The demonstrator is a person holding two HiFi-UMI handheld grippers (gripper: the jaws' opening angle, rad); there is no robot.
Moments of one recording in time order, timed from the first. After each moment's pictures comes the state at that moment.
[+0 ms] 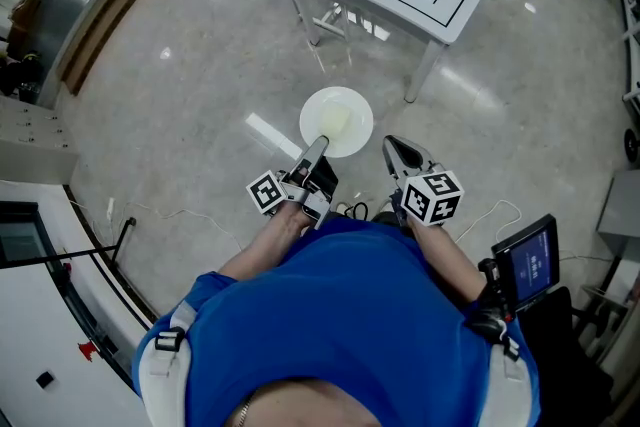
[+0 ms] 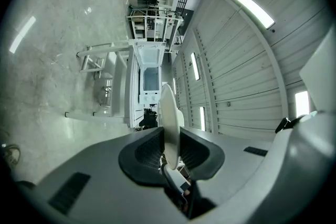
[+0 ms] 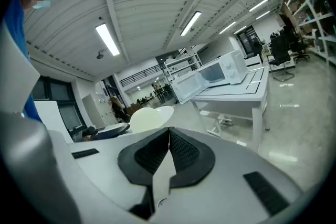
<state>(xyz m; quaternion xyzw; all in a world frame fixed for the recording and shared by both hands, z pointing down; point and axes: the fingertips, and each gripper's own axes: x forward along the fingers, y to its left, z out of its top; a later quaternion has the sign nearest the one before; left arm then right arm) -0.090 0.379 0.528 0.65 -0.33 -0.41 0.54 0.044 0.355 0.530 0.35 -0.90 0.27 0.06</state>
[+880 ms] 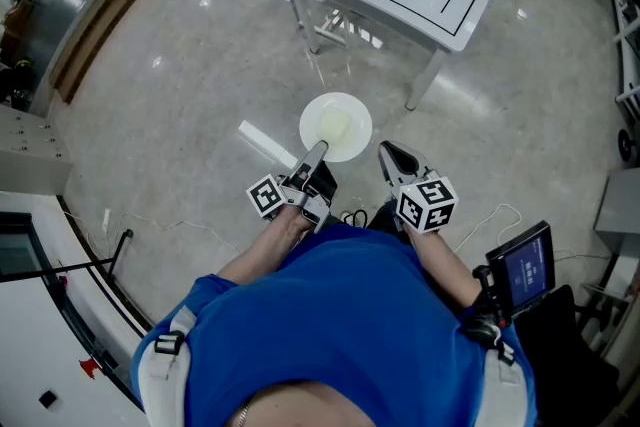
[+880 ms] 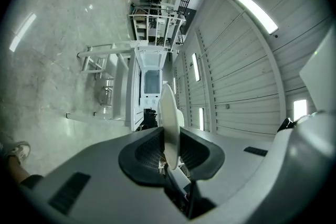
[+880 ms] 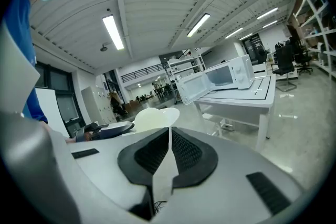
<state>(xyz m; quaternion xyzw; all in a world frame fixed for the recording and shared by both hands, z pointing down) -0.146 0.370 0.538 0.65 -0.31 -0.42 0.56 -0.019 0.355 0.531 0.36 -0.90 0.22 0.08</state>
